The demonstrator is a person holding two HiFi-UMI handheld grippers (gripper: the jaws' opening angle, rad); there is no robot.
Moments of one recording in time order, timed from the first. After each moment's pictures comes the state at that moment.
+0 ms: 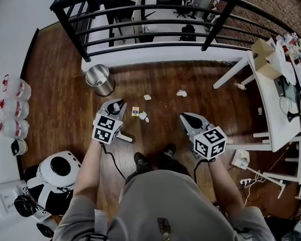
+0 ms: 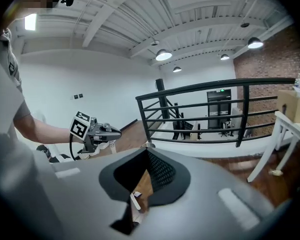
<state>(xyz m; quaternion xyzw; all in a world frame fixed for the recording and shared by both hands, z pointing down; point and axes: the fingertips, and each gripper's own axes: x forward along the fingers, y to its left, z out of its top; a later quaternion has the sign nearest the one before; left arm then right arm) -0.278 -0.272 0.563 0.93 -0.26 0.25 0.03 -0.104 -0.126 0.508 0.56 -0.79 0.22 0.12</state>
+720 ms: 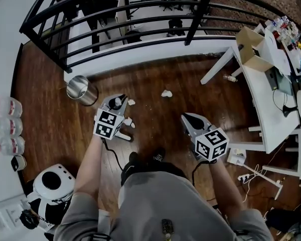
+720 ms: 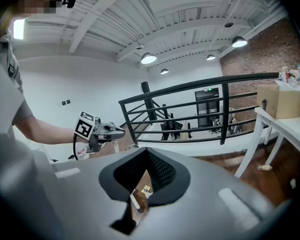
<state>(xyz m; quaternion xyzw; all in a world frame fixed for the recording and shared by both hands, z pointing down) -0.076 -0.306 0.577 0.94 -0.21 0.26 0.01 0.070 -0.126 0.521 0.60 -0.75 0.24 0.10</state>
